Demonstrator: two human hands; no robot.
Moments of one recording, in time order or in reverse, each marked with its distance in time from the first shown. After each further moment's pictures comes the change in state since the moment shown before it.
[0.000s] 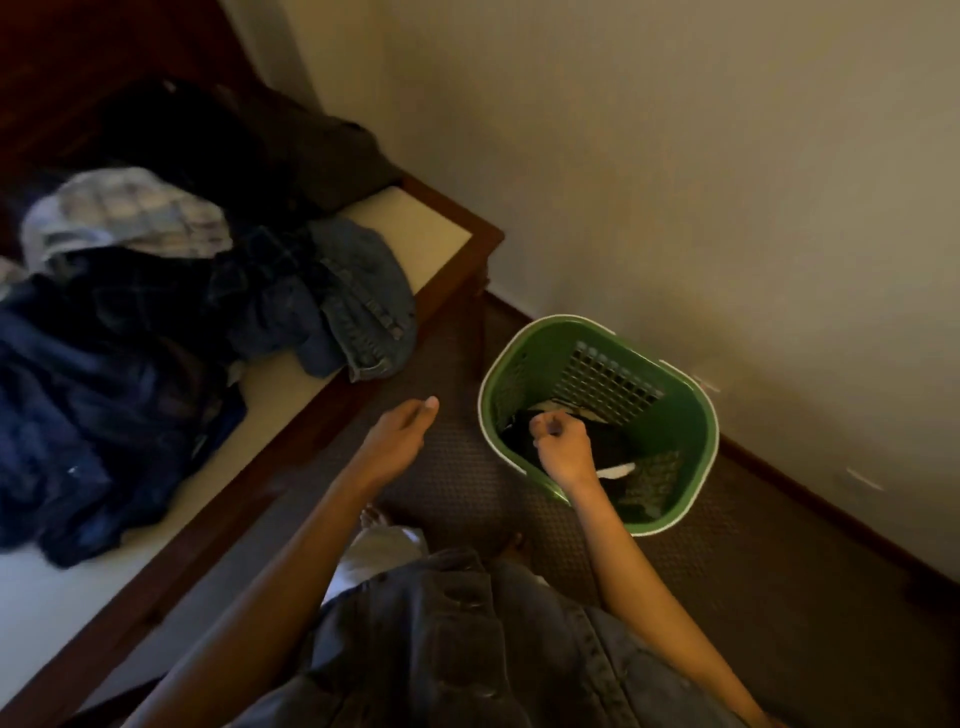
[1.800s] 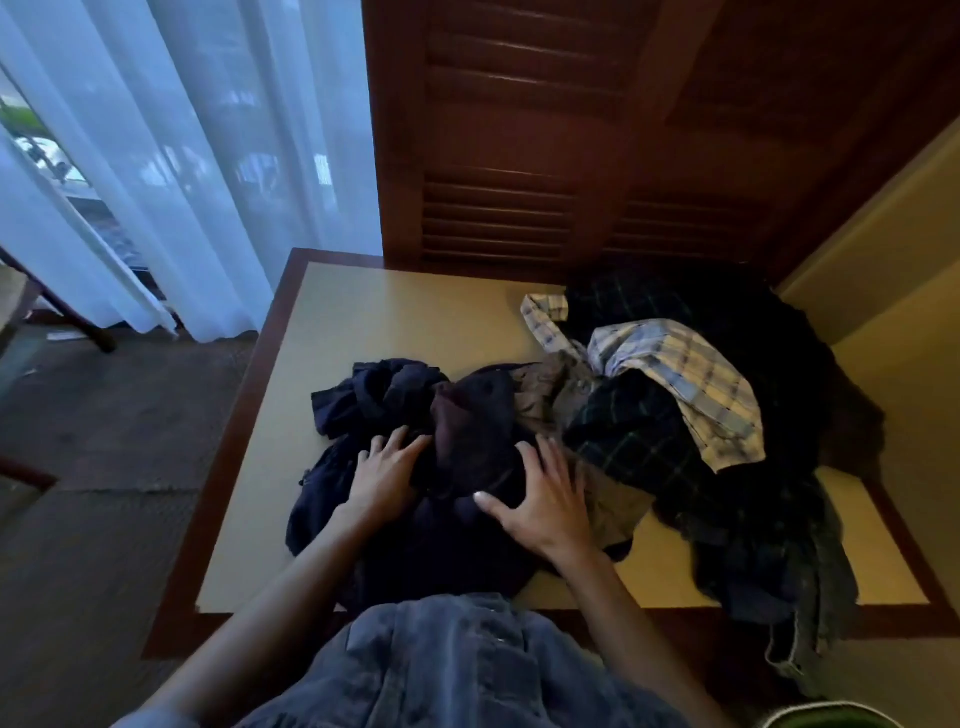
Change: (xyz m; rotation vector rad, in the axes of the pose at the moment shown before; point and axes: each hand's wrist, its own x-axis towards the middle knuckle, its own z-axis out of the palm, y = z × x) left_hand -0.115 -0.356 -0.373 0.452 0.666 -0.321; right_hand -0.127 -0.226 0.492 -1.082 -0.523 -1.012
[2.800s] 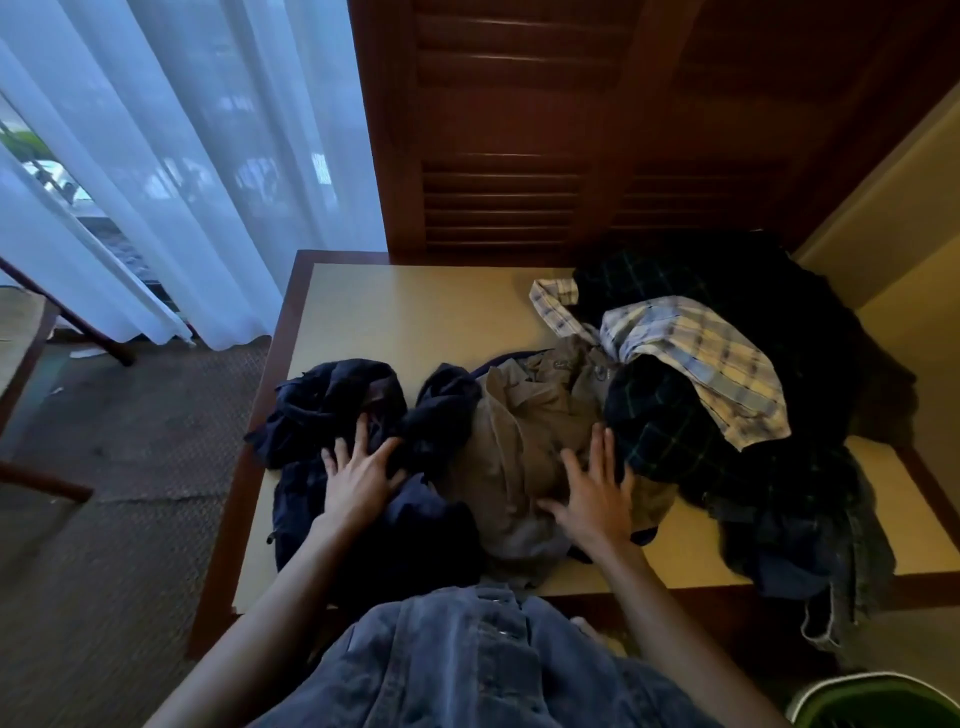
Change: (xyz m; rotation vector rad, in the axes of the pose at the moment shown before) left_hand -0.014 -0.049 -0.002 -0.043 -0.021 -0.171; right_hand 0.010 0.048 0.031 -0.277 0.021 0.120
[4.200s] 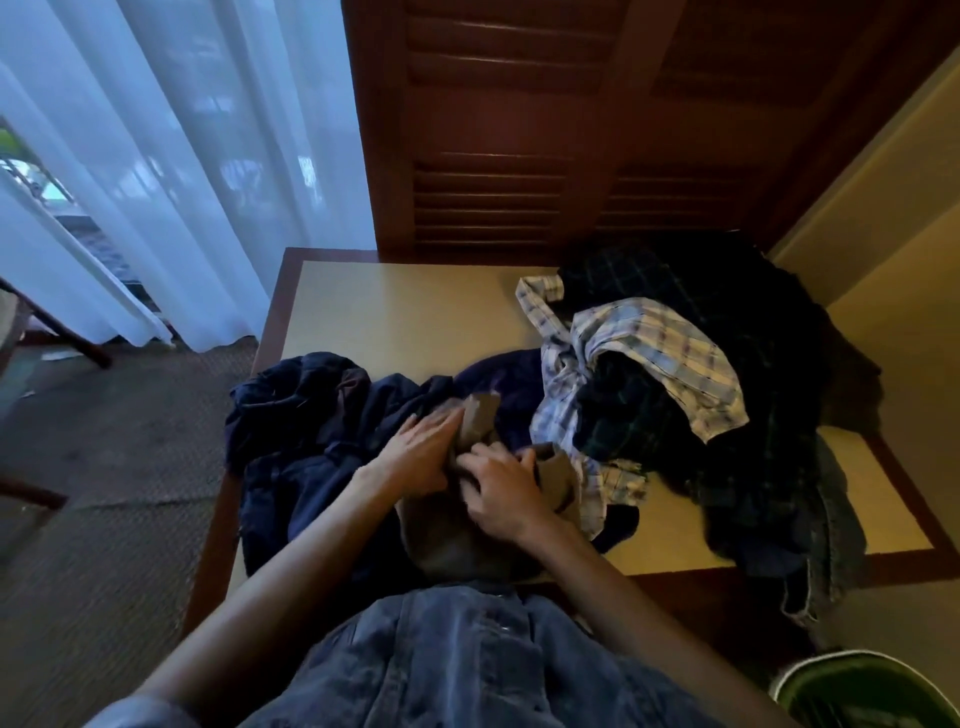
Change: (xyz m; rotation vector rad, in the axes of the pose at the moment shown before) left_hand 0.001 0.070 -0.035 0.020 -0.007 0.517; right_hand -0.035 -0.105 -0.056 0.287 -0.055 -0.394
